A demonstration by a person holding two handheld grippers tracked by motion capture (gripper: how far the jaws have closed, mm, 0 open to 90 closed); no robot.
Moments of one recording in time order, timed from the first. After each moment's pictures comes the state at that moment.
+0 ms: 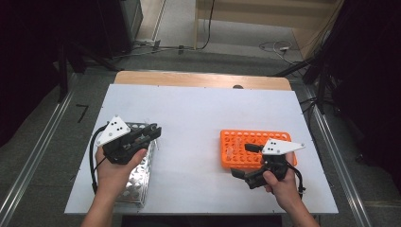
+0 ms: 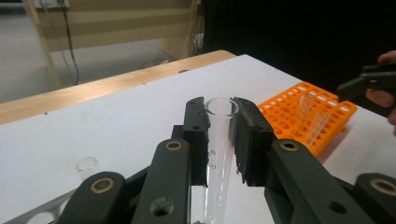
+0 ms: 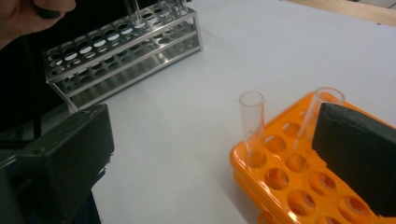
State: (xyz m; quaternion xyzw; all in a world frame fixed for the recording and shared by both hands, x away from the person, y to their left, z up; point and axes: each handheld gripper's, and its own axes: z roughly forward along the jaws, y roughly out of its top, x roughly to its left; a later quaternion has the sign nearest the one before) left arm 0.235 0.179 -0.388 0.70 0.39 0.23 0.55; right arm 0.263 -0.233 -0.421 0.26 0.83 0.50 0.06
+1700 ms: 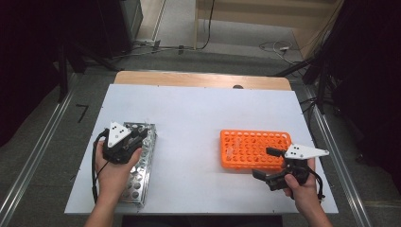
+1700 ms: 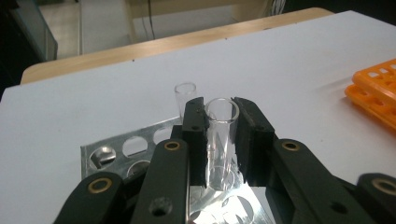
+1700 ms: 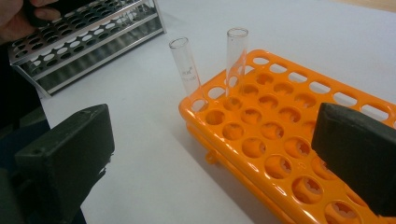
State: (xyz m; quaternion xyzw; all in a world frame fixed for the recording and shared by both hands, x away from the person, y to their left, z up) left arm 0.249 0.188 -0.434 0.69 0.49 0.31 0.44; right arm 0.262 -0.288 -0.433 0.30 0.82 0.49 0.08
